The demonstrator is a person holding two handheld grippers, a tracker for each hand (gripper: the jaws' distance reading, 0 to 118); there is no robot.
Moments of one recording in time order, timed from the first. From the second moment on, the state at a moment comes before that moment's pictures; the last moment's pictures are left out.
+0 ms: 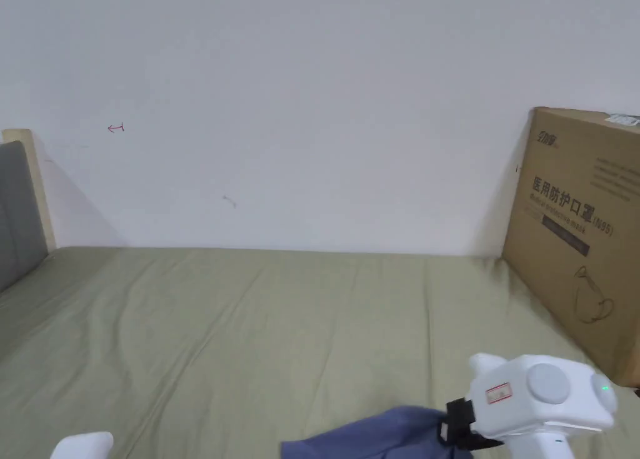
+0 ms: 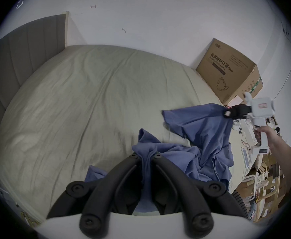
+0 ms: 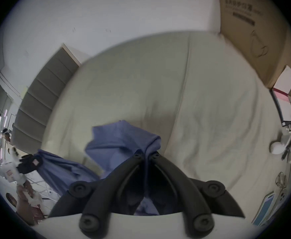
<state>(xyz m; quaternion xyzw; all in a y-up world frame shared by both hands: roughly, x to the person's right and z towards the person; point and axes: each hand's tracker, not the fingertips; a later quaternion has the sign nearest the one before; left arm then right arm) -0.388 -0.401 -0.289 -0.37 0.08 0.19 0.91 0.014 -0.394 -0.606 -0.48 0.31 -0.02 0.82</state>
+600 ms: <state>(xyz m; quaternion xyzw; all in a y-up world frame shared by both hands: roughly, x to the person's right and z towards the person) -0.424 -0.191 -0.295 -0.20 0.10 0.17 0.96 0.117 -0.142 -0.544 -0.31 0.26 -0.08 0.91</state>
